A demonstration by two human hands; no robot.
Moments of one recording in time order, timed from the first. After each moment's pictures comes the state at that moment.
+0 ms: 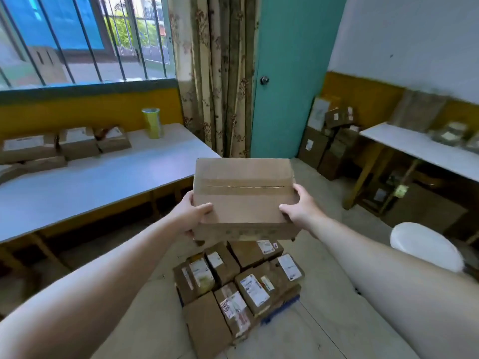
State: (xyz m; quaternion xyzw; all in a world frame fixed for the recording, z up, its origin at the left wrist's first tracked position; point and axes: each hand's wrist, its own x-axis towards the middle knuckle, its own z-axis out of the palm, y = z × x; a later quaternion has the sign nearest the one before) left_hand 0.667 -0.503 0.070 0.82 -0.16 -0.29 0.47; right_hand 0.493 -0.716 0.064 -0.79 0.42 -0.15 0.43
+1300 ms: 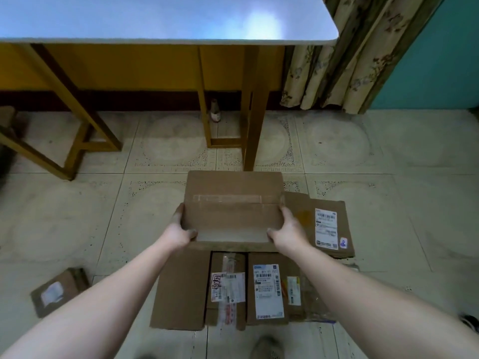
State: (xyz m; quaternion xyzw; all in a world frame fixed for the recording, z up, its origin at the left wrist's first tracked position) left_hand 0.770 -0.605 -0.369 0.85 0.17 -0.26 0.44; right_hand 0.732 -0.866 -0.389 -0.85 0.28 0.20 0.40
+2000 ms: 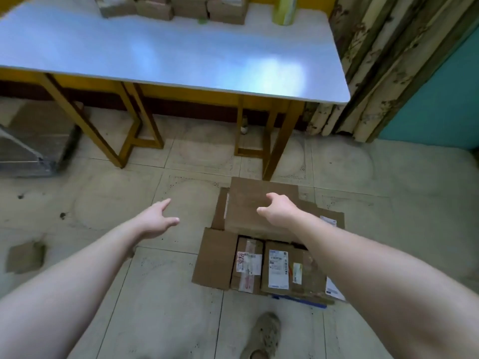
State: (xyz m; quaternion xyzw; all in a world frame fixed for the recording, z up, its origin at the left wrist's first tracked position) left_hand 0.729 -0.492 -0.215 0.90 0.13 -0.33 0.26; right_hand 0.733 -0.790 -0.209 -0.90 0.15 0.31 0.28
